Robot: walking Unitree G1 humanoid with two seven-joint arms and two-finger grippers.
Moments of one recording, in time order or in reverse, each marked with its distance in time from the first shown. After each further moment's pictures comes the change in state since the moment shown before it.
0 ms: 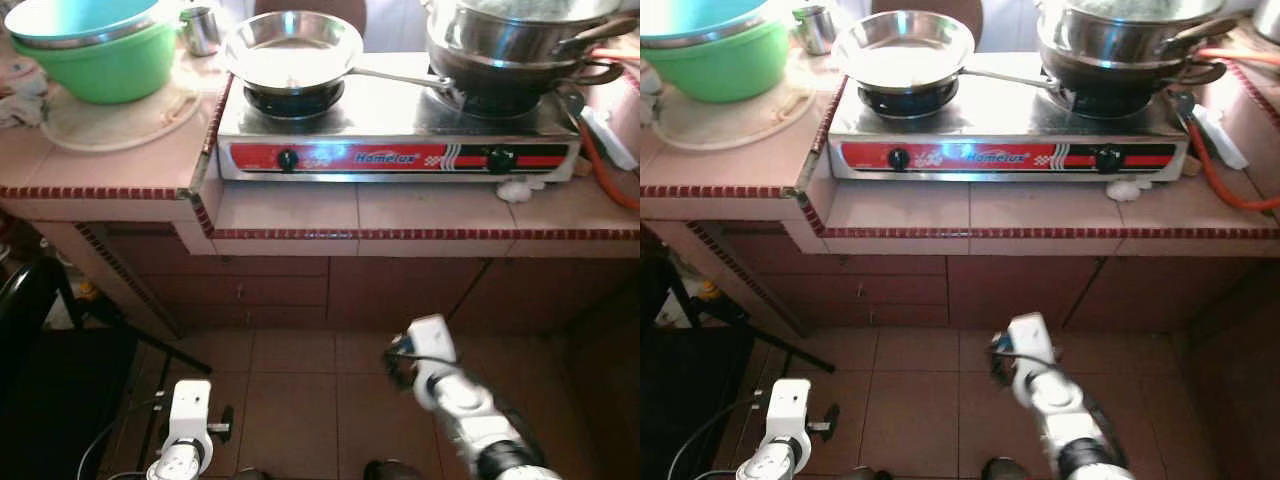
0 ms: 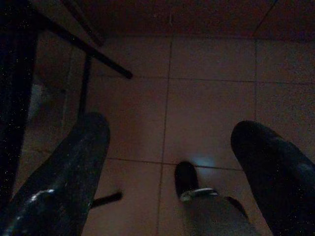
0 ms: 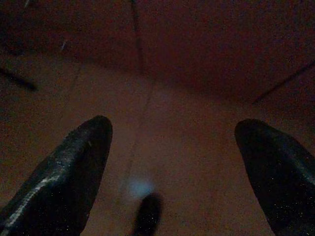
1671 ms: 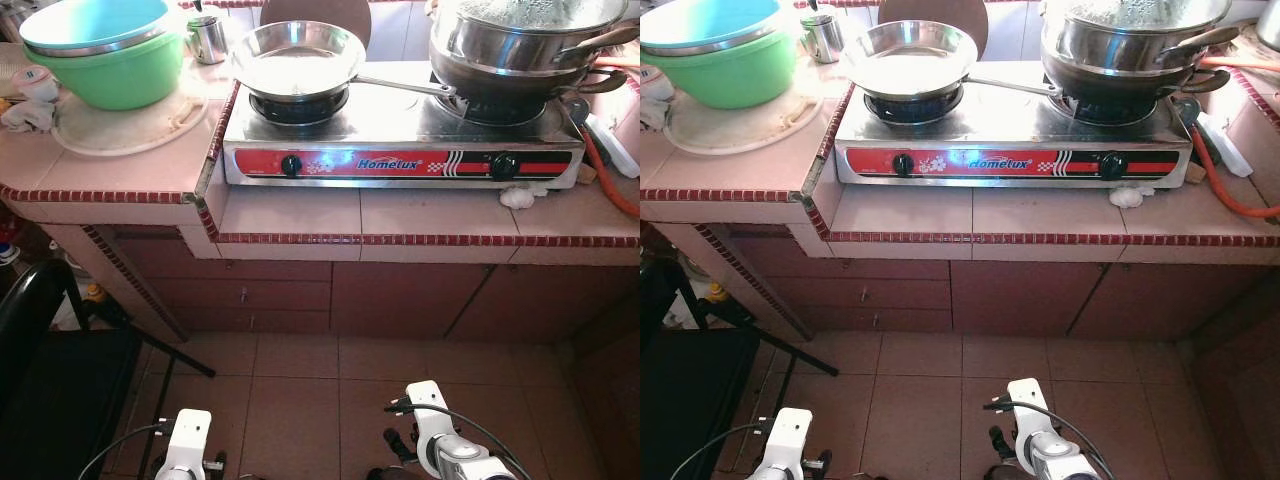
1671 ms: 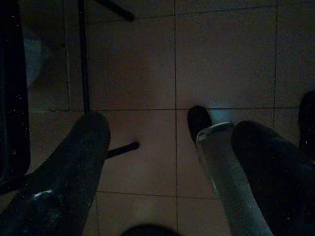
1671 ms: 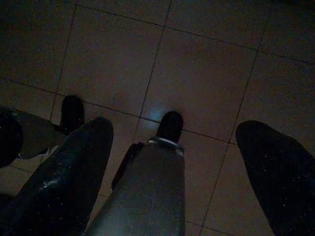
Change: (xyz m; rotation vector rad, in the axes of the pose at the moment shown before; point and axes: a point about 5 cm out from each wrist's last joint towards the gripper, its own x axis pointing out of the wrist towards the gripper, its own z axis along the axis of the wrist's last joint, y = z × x) left arm -0.006 0.011 -0.040 0.142 0.231 -0.015; right arm -0.017 0.007 -0.073 0.018 0.315 0.024
